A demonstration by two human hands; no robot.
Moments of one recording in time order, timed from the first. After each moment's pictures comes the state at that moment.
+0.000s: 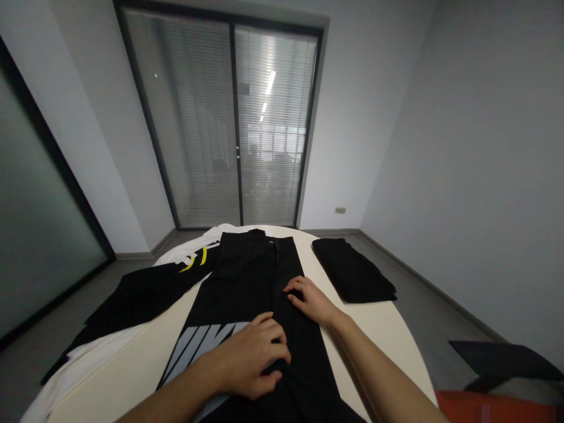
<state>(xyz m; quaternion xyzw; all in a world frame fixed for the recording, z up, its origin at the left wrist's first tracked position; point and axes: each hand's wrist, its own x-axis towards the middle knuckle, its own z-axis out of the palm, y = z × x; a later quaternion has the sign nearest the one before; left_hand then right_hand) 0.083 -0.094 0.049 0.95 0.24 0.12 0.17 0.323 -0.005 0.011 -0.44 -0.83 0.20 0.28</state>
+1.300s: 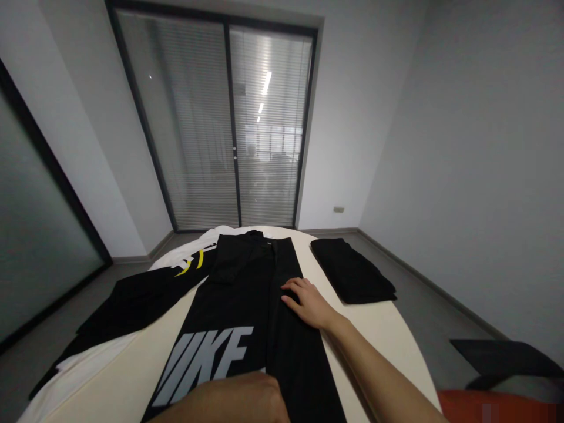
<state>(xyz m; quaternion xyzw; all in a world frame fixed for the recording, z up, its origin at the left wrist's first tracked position) 0.091 -0.112 0.026 0.93 0.10 -0.01 0.34 0.313 -0.016 0.026 -0.50 -0.83 0.13 0.22</state>
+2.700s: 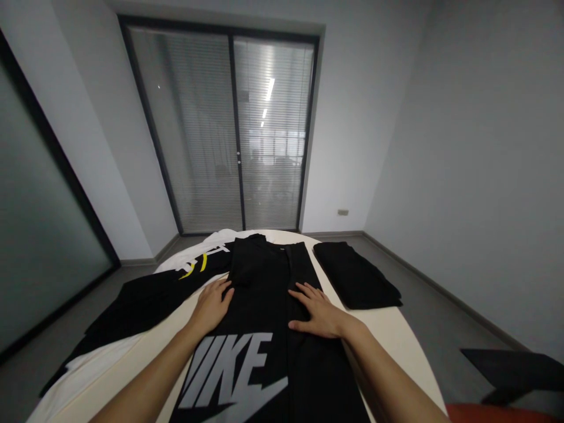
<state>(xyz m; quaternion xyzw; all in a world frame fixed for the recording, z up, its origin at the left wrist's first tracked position) -0.007 0.026 -0.029 0.74 0.61 0.28 0.00 0.338 -0.023 0.038 -0.52 -0.82 0.23 0.05</state>
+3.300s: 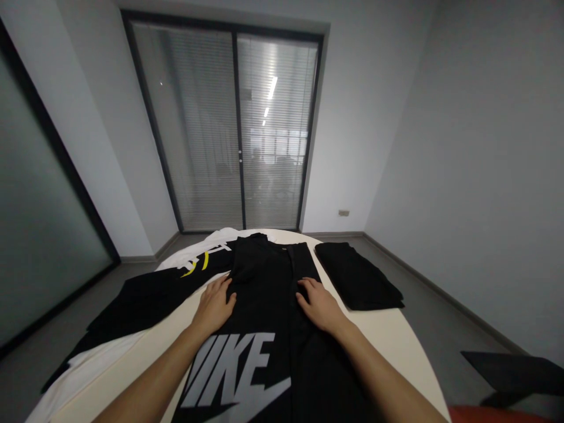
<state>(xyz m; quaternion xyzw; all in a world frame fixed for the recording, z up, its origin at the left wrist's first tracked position) 0.000 0.021 -0.029 0.74 0.62 0.25 -0.03 0.317 -0.013 0.027 -0.61 -0.77 0.06 0.18</state>
